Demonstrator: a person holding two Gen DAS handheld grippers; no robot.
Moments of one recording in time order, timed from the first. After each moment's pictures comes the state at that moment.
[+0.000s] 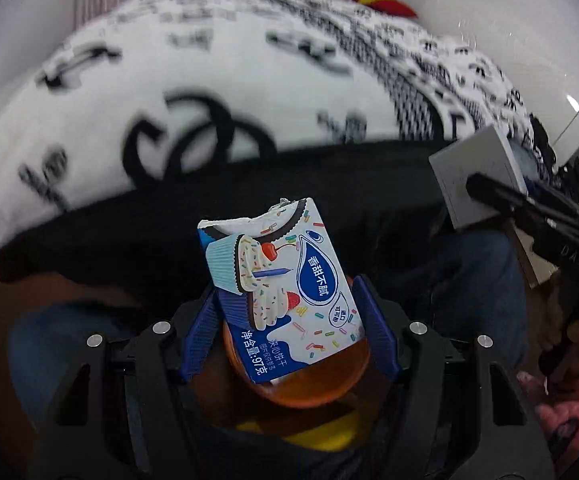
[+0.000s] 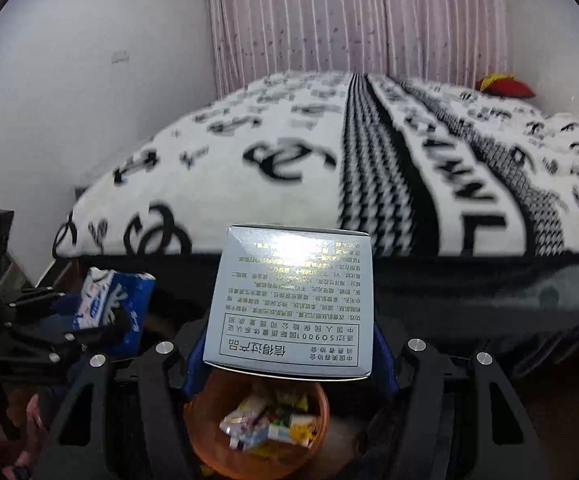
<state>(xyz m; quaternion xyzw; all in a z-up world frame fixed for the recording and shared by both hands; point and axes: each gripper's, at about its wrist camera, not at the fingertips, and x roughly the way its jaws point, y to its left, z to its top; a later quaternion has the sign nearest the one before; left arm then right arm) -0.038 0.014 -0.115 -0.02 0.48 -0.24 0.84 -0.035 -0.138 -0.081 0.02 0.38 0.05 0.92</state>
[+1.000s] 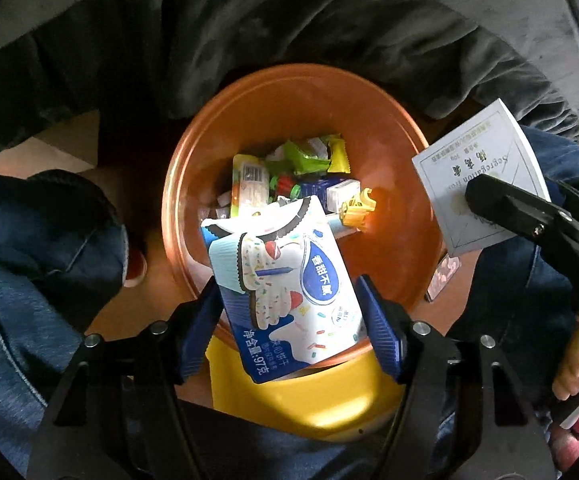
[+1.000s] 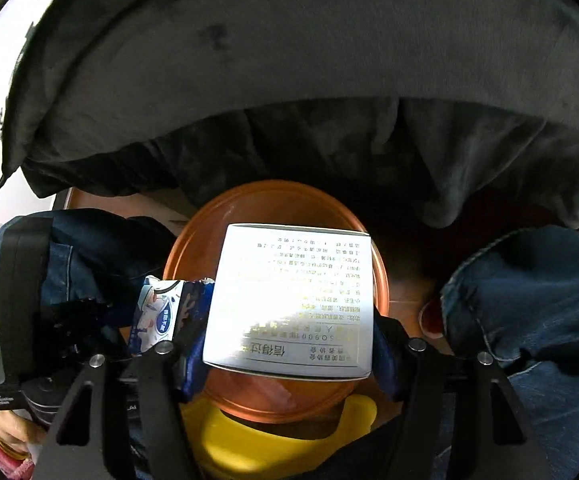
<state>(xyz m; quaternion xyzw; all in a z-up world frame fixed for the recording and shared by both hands) -0.007 -0.030 -0.301 -0.01 0.70 -0.20 0.68 0.004 -0.143 -0.273 0.12 0.62 0.07 0.77</state>
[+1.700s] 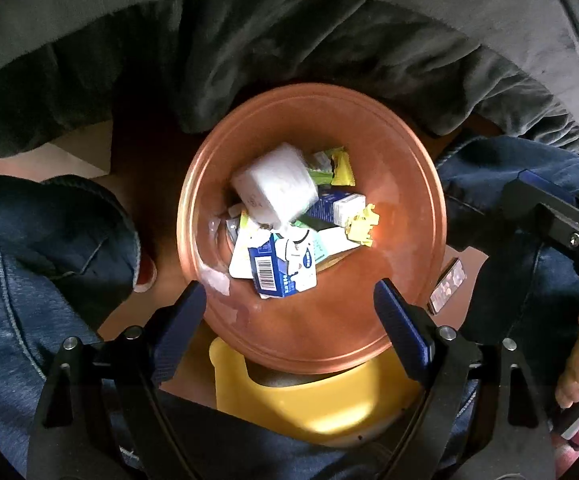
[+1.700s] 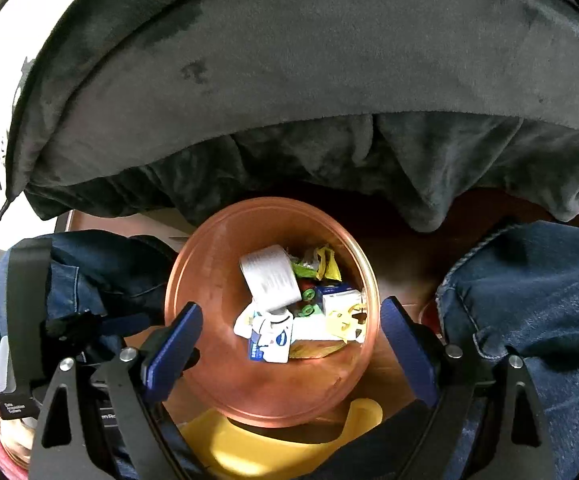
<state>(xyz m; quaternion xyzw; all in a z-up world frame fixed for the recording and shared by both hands) -0.006 -0.027 -0.290 0.00 0.69 -0.18 0.71 0.003 -0.154 -0.255 0.15 0.60 0.05 0.79</state>
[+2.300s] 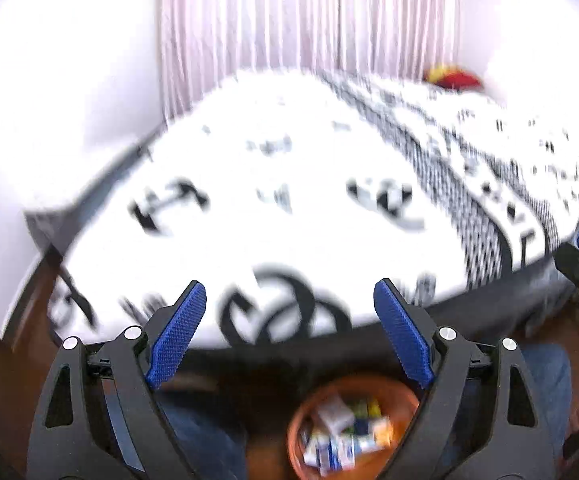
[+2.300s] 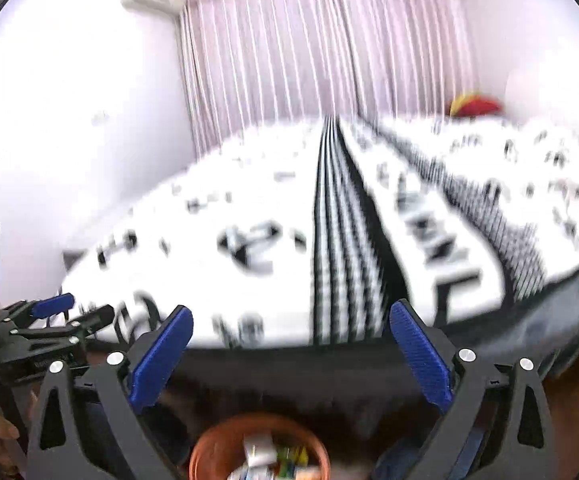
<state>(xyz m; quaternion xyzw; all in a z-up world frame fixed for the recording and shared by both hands) 0.001 0.020 -0.013 0.01 0.31 -0.06 0.95 -0.025 -0.163 -0.009 0.06 0.23 0.00 0.97</state>
